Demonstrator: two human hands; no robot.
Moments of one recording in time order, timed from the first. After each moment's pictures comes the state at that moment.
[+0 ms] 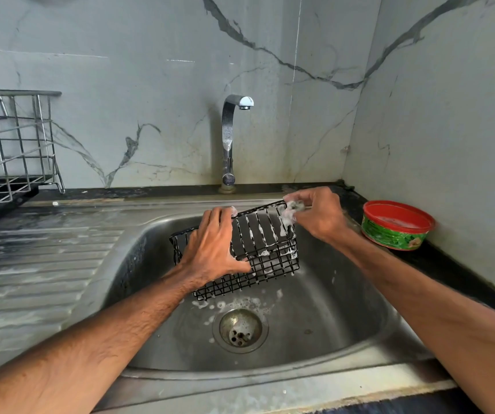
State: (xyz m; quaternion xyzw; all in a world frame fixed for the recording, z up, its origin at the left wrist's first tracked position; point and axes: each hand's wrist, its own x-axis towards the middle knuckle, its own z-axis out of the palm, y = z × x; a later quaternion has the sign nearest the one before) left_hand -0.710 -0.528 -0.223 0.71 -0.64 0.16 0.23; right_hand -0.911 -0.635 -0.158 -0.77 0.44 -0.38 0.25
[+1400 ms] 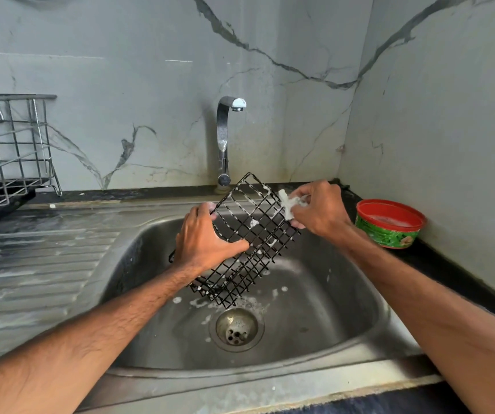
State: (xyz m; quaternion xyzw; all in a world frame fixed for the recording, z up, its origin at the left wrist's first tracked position) left_hand -0.714 -0.529 -0.215 0.76 -0.51 0.05 0.39; right_hand -0.927 -0.629 -0.145 -0.80 0.45 -0.36 0.18
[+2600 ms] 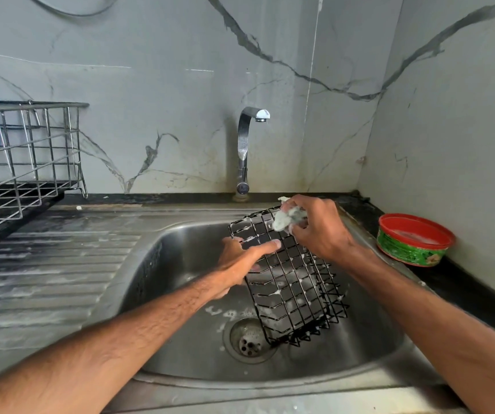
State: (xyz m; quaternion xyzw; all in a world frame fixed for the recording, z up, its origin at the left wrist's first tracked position) left_hand -0.734 -0.541 -0.231 0.69 -0.40 -0.36 0.49; right_hand -0.901 -0.617 -0.154 -0.87 0.34 -0.35 0.10
